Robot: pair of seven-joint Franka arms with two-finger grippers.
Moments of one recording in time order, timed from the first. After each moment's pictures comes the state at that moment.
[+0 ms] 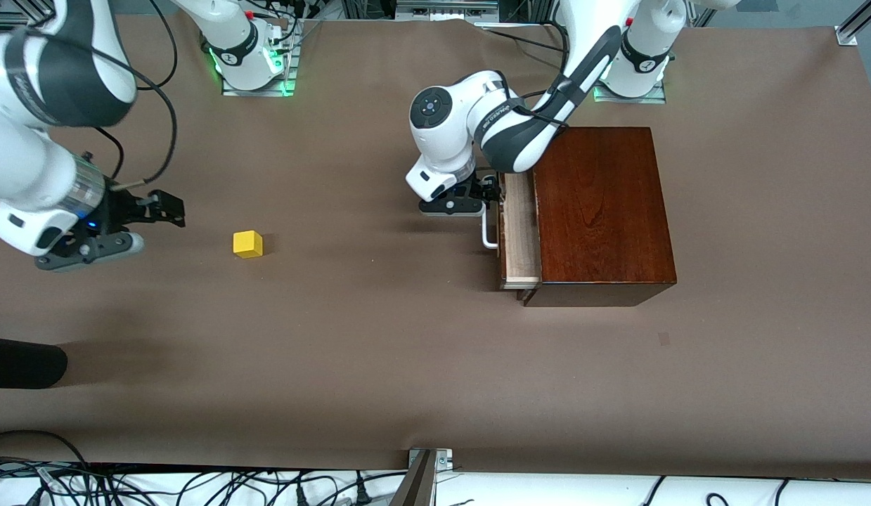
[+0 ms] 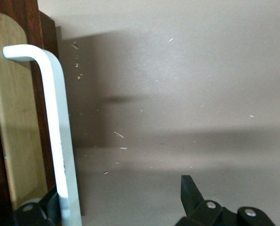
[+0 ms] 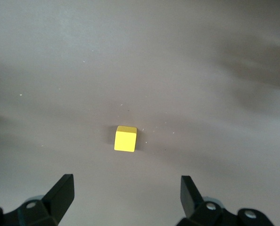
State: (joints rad) left arm -0.55 0.58 -0.34 -1.64 0.33 2.02 -0.97; right arm 0.10 0.22 0.00 -1.61 0.00 1.75 -0.16
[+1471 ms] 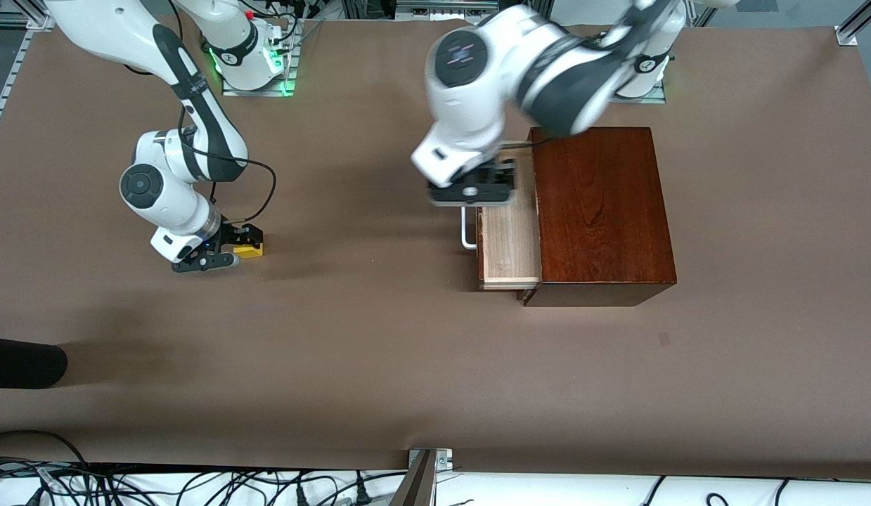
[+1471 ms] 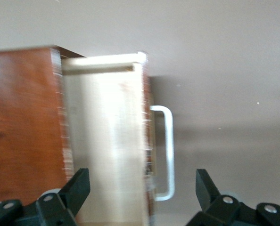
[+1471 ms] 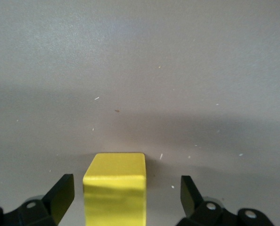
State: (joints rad) left arm -0.42 0.42 -0.34 -1.34 0.17 1.64 -0.72; right arm 0.11 0.37 0.02 -2.22 0.00 2.57 -0.01
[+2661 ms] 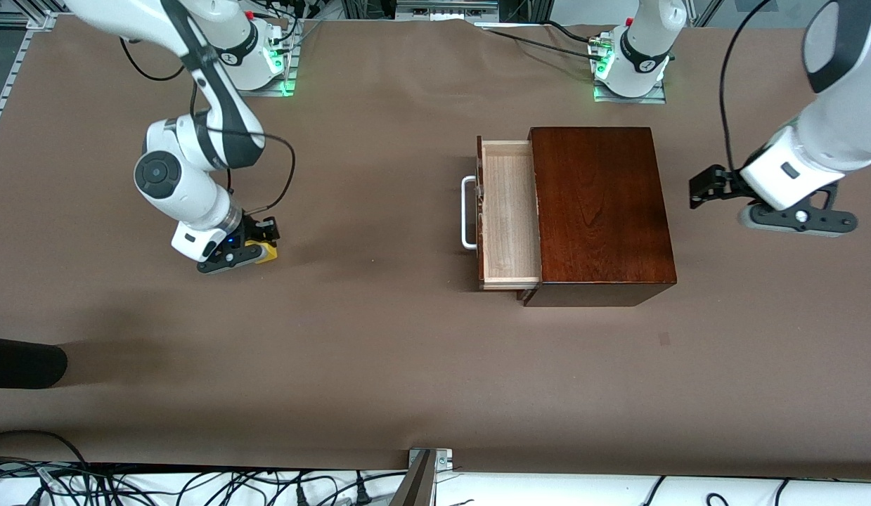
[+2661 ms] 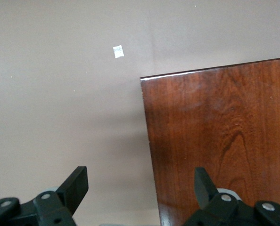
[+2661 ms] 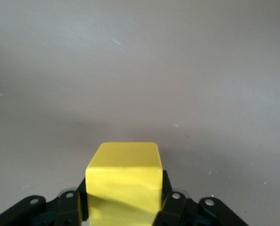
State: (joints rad) left arm -0.08 0.09 -0.01 -1.64 0.04 1.62 0.01; right arm 0.11 0.27 0.17 -2.06 0.00 2.33 -0.09
